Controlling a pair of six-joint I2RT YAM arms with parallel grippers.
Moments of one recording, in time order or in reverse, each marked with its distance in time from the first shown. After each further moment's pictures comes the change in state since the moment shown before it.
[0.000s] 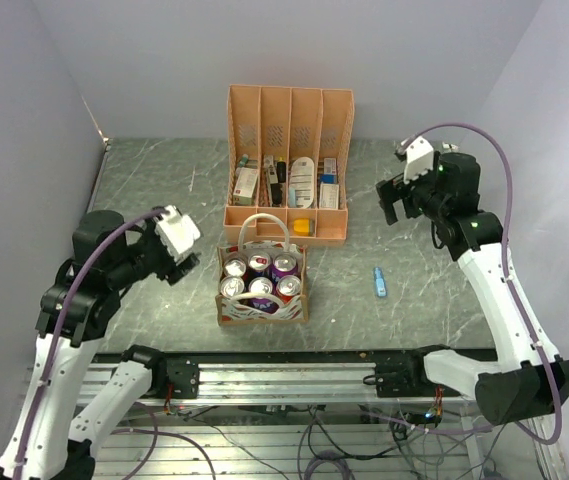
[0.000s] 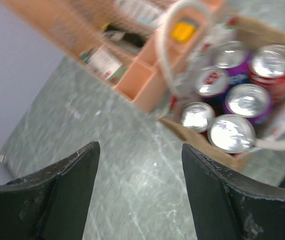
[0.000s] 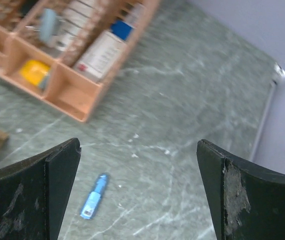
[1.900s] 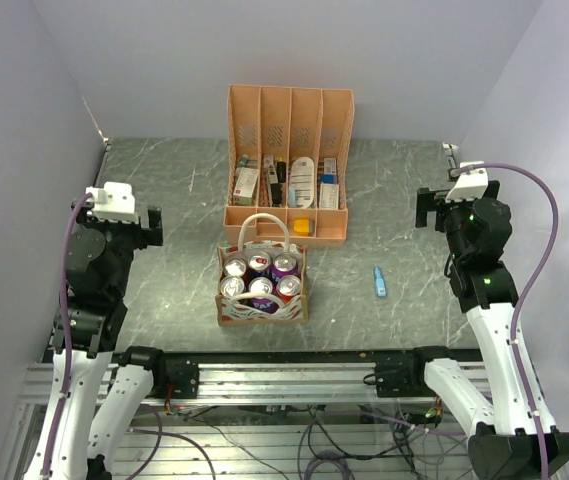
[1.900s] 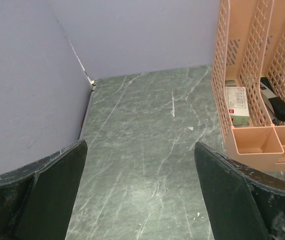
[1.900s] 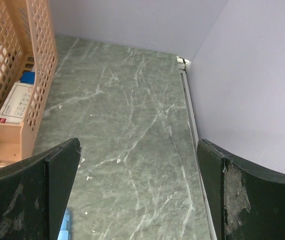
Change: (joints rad) left arm 0.161 -0.132 -0.246 0.537 -0.648 -0.484; right arm -0.151 -0.340 -0.330 0.326 0.314 0.137
